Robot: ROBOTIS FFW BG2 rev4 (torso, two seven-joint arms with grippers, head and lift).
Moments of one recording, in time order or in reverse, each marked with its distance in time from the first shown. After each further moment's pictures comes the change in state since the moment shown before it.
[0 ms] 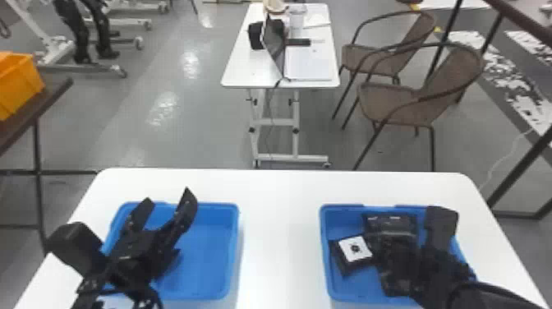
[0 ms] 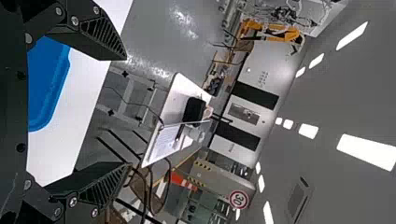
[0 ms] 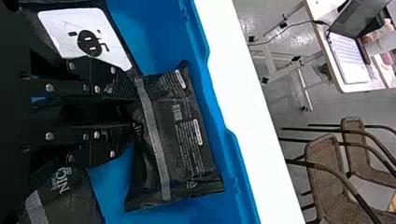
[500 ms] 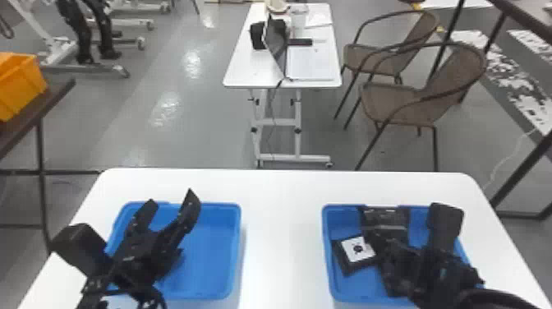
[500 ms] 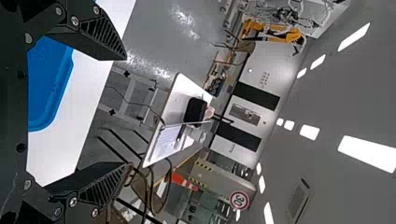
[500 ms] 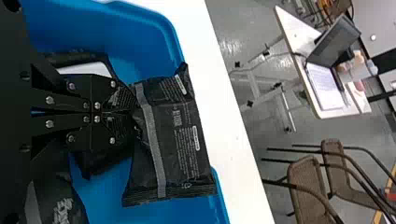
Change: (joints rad) left arm -0.001 0.000 0.000 0.007 0.010 -0.004 0.000; right arm 0.096 -0.009 0.034 -0.185 -0.044 0.015 0.024
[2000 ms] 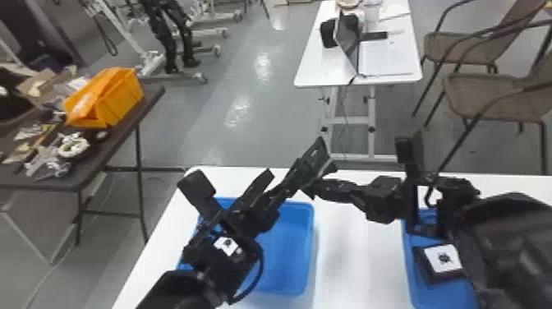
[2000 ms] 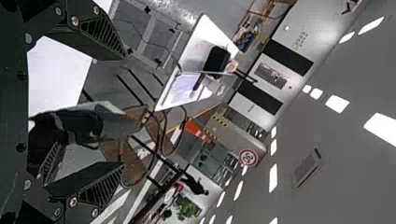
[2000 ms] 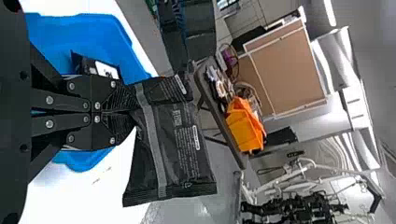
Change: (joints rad) left arm -0.174 0.037 -0.026 -0.026 0.208 0.290 -0.071; right arm -0.460 0.012 0.406 0.348 0.209 -0.222 0.832
